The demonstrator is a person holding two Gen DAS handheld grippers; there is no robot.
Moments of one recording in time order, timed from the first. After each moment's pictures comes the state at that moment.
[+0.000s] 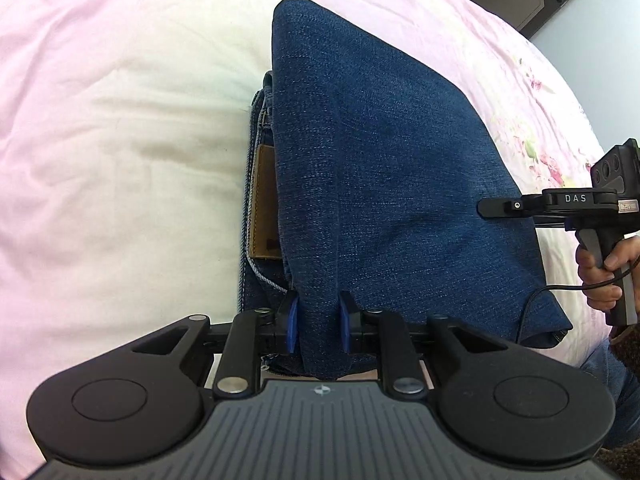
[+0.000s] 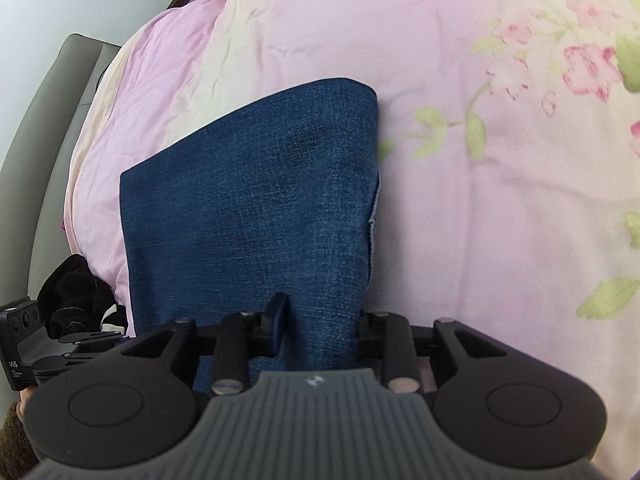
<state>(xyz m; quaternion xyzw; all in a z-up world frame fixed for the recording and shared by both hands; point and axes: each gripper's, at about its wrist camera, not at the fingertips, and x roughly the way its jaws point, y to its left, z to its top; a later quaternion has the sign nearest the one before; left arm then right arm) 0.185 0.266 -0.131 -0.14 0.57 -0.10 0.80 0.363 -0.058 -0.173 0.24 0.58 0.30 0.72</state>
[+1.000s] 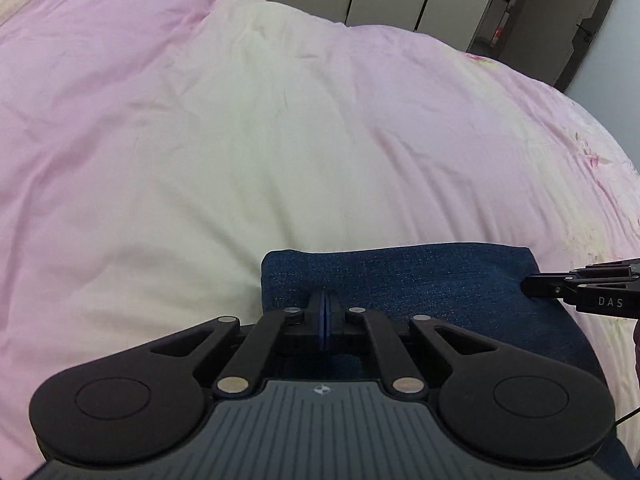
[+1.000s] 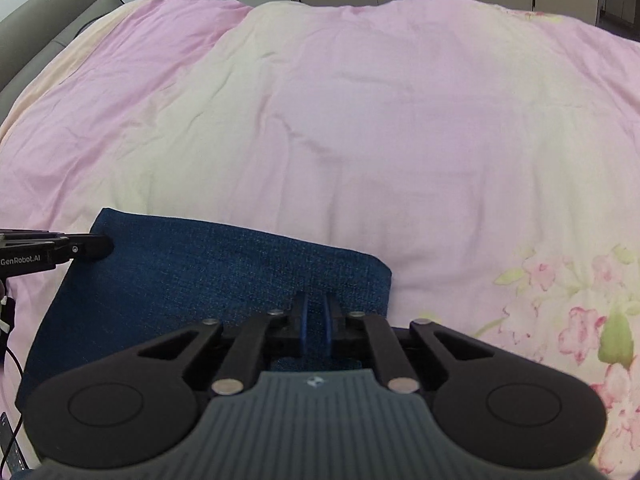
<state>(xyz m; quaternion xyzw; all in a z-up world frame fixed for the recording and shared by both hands) 0.295 0.270 -0.144 -0.09 0.48 -0.02 0.87 0.424 0.015 -0.135 0.02 0.51 0.25 0.83</state>
